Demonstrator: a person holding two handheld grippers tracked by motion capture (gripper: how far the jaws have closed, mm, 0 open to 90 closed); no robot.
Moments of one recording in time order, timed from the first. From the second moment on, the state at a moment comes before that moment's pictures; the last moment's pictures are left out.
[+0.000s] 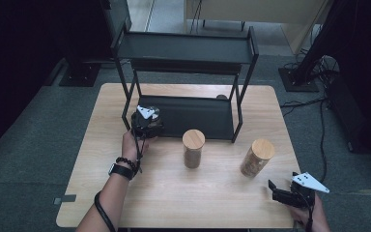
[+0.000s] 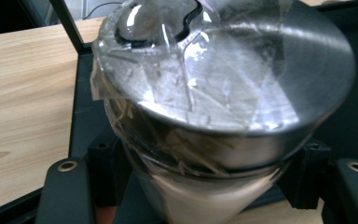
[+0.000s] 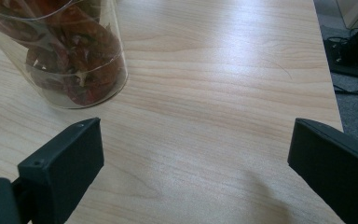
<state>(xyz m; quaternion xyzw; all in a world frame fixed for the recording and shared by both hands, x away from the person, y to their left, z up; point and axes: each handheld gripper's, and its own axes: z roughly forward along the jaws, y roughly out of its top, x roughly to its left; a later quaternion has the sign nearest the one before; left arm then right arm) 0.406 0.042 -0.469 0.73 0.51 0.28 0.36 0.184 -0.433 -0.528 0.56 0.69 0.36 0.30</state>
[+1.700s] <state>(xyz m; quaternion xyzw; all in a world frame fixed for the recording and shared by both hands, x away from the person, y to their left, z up) 0.383 0.057 -0.507 0.72 0.52 0.29 0.36 0.184 -0.432 -0.528 0.56 0.69 0.35 0.30</state>
